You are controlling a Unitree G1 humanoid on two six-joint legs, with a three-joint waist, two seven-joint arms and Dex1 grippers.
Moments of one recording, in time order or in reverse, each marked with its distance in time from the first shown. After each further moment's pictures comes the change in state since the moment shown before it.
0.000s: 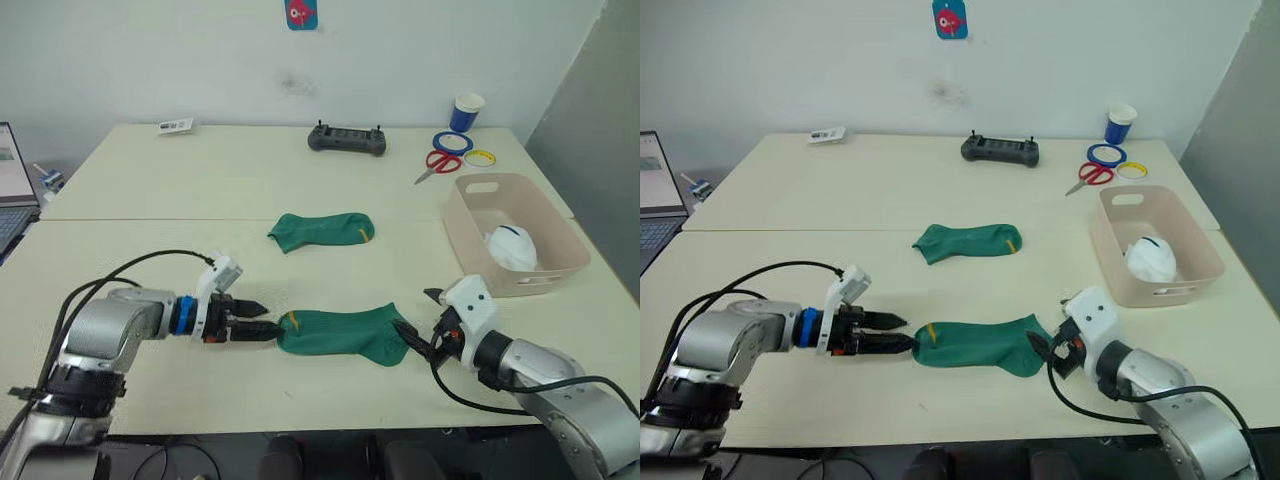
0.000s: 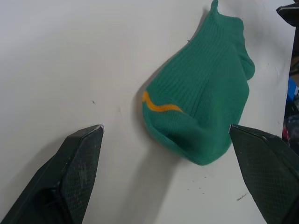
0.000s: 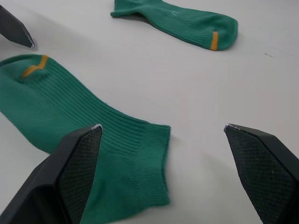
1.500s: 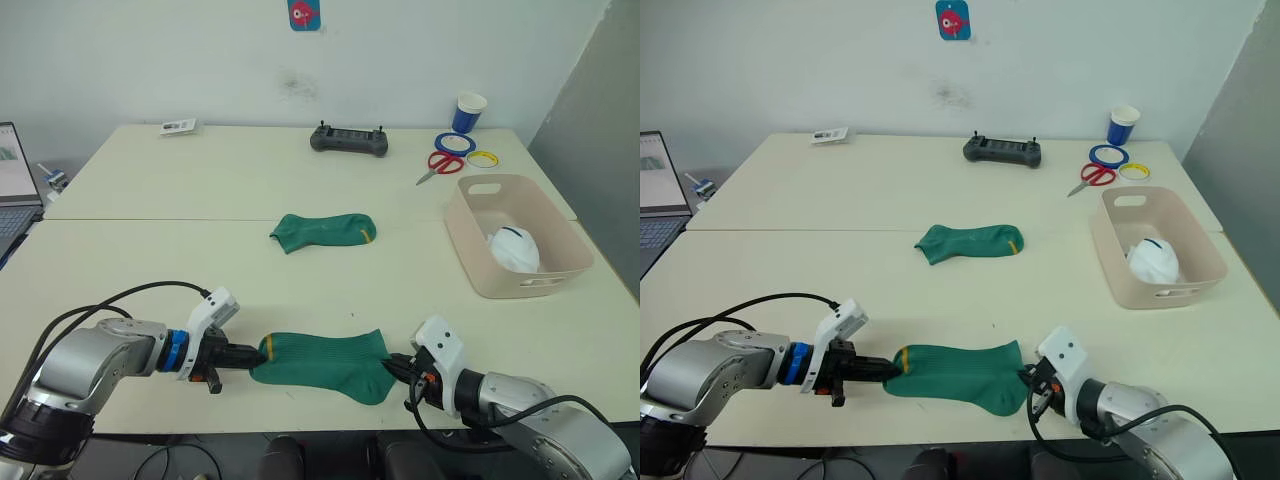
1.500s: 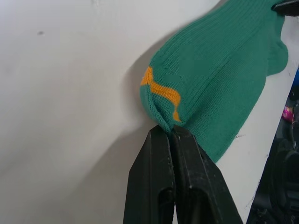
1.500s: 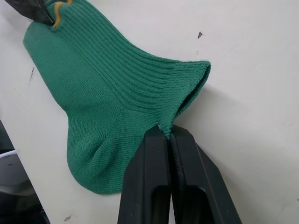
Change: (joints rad) left arm 0.172 0.167 -0.050 -0.144 -0.129 -0.013 0.072; right arm 0.068 0.002 0.105 -0.043 0.078 0.194 0.065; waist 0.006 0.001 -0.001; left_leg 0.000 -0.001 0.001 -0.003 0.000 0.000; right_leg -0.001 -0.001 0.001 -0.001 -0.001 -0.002
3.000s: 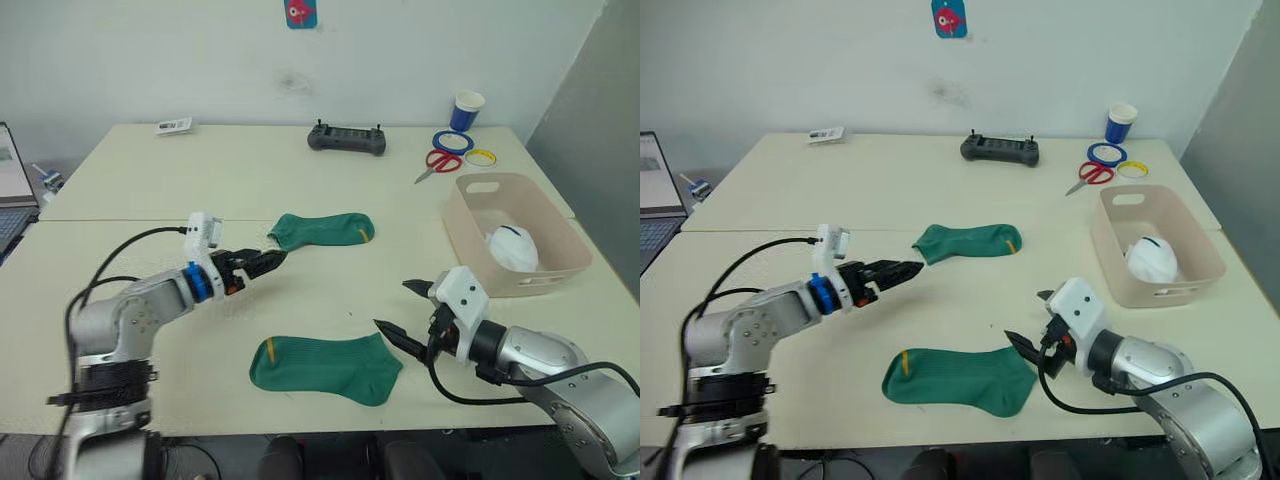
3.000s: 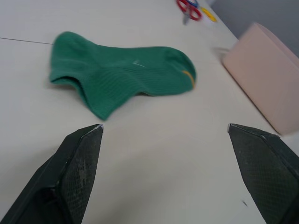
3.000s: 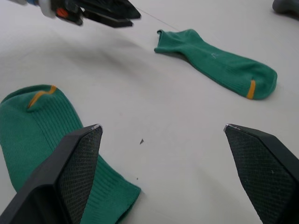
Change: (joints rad) left arm -0.328 -0.515 0.316 0.287 -0.043 -0.102 0.599; right arm -0.221 -0.051 -0.120 -0.021 0.030 -0.121 0.025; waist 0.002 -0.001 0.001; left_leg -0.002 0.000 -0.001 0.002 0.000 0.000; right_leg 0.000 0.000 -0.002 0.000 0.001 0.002
